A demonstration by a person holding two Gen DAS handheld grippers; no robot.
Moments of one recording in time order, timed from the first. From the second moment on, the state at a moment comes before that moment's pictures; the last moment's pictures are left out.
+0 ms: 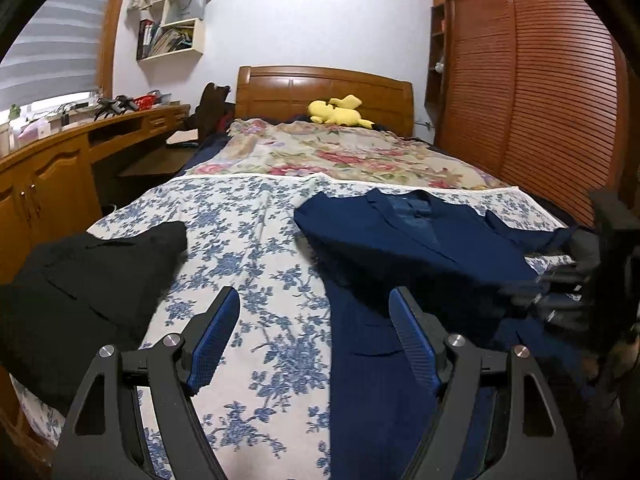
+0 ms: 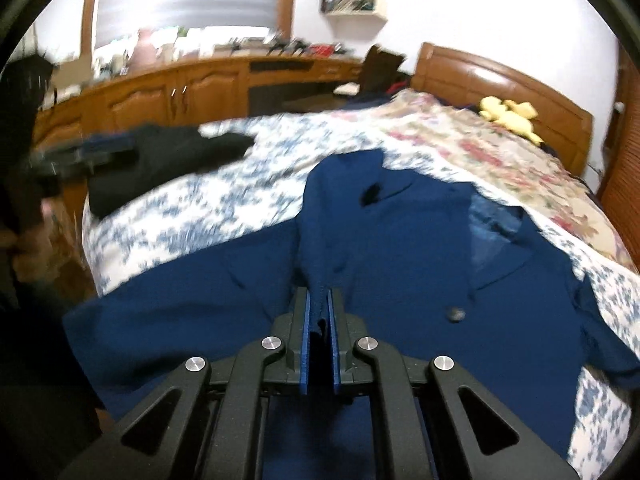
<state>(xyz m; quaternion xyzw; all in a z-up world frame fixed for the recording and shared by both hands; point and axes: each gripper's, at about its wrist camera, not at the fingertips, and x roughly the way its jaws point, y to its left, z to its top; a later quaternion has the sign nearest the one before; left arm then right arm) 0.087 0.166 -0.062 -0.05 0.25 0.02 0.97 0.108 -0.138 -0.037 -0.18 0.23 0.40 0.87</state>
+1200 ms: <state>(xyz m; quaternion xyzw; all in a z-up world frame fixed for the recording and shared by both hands) 0.120 0.072 -0.052 -0.02 0.26 -0.07 0.96 0.065 -0.266 -0.064 -0.09 0.28 0.18 0.94</state>
